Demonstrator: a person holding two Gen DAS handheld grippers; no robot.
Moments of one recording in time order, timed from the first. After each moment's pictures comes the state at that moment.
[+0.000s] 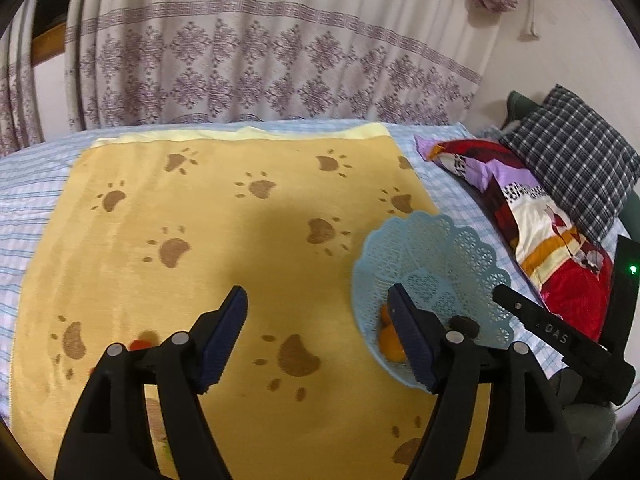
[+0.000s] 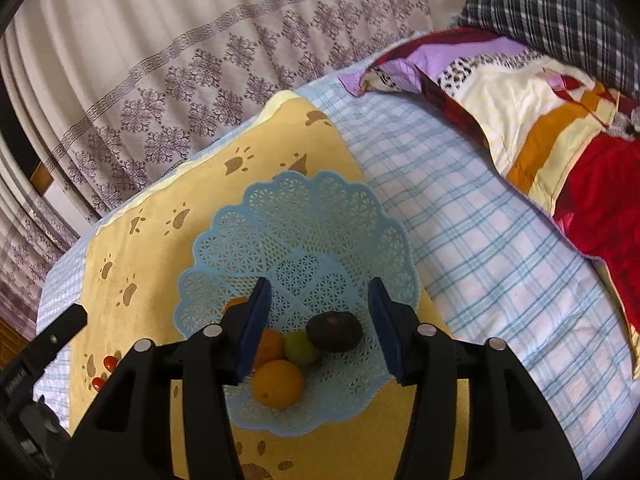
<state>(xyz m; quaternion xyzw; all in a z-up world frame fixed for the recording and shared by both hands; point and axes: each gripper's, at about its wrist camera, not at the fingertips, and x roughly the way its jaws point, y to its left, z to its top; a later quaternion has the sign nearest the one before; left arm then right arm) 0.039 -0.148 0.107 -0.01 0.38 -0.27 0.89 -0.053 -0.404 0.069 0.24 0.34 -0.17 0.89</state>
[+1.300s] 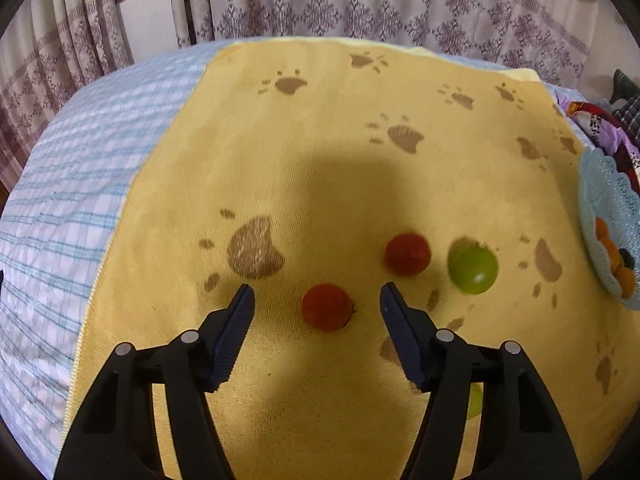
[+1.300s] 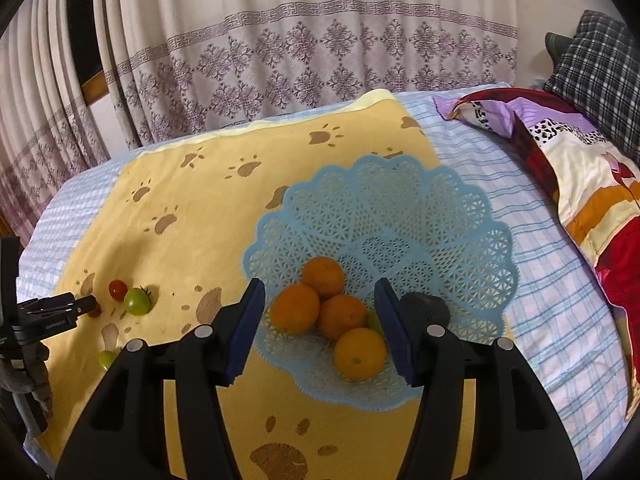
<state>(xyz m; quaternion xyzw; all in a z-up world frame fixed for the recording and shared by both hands) 0.072 0.013 0.002 0.04 0.48 -0.10 0.87 -0.041 -0.315 0.058 0.10 0.35 -0.08 0.93</state>
